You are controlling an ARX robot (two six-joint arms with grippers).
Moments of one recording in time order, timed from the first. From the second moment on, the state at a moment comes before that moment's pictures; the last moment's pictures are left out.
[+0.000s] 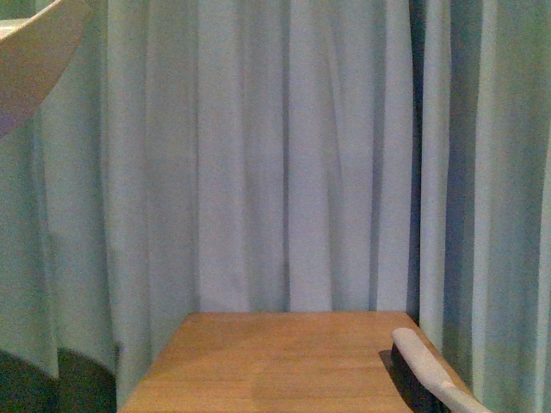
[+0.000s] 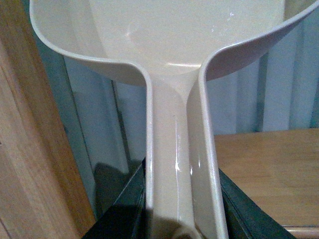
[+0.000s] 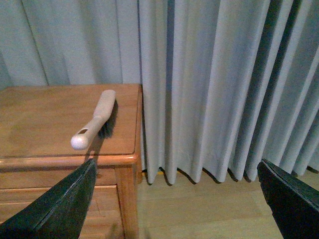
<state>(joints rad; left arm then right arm) 0.15 0.59 0.28 0.51 0.18 0.13 0.00 0.00 0.02 0.00 0.00 0.00</state>
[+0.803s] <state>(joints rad) 0.19 0.52 0.23 0.45 0.23 0.12 0.11 1.28 0.72 0.08 0.23 0.10</state>
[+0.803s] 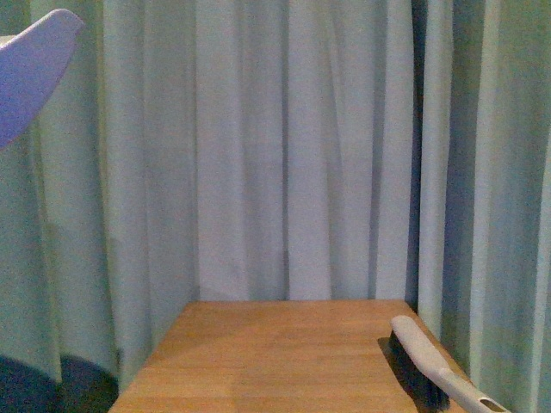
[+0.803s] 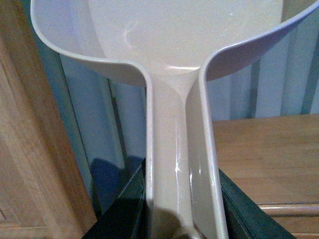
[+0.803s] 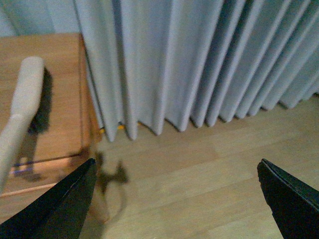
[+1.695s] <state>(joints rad) 0.19 0.52 0.23 0.45 0.23 0.12 0.39 1.86 1.25 -0.23 0.30 0.43</state>
